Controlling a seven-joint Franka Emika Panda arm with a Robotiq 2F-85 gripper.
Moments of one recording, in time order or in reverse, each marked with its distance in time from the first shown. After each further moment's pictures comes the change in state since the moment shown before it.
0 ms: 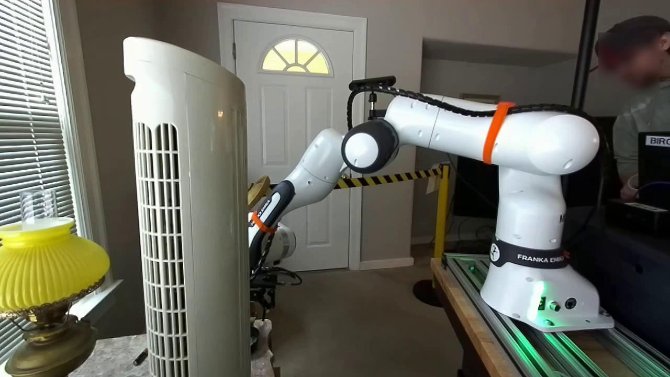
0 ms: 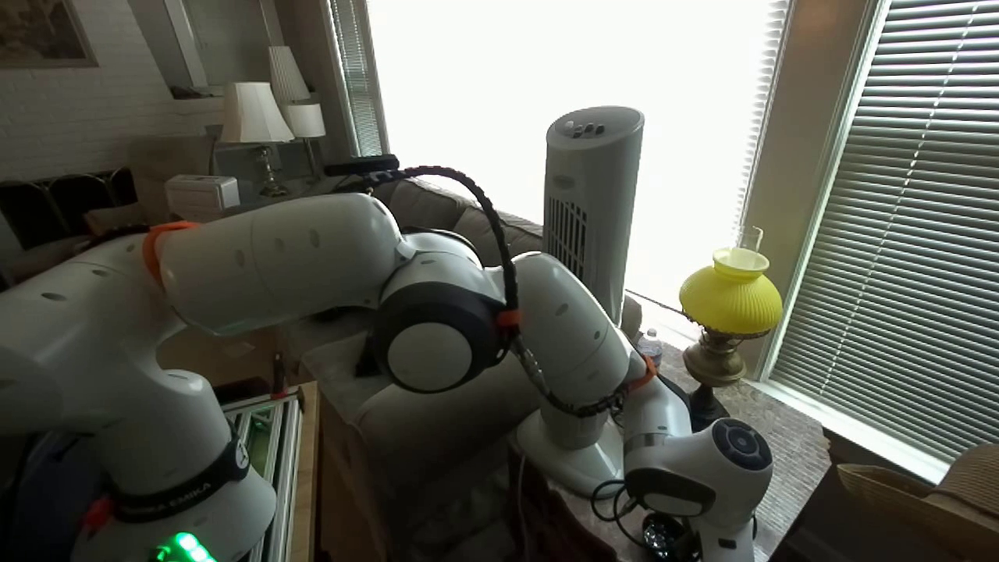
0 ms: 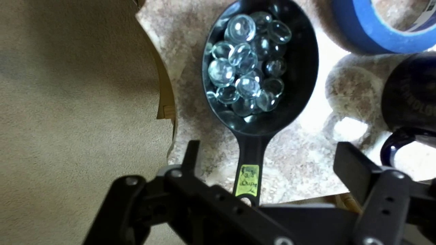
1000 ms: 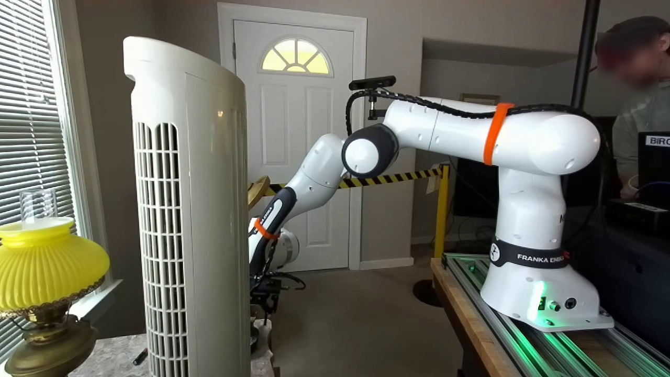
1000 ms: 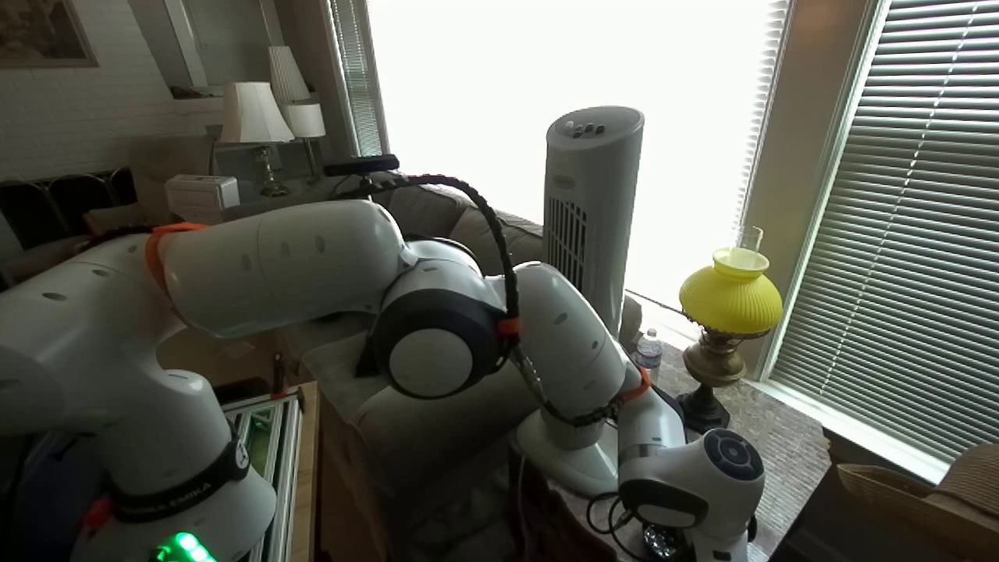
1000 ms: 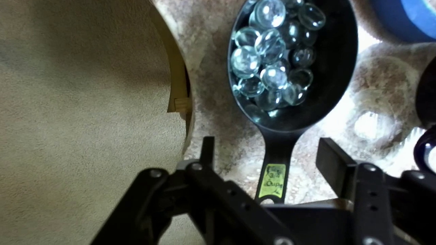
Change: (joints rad) arm 0.009 0.029 -0.022 0.001 0.000 0.031 0.000
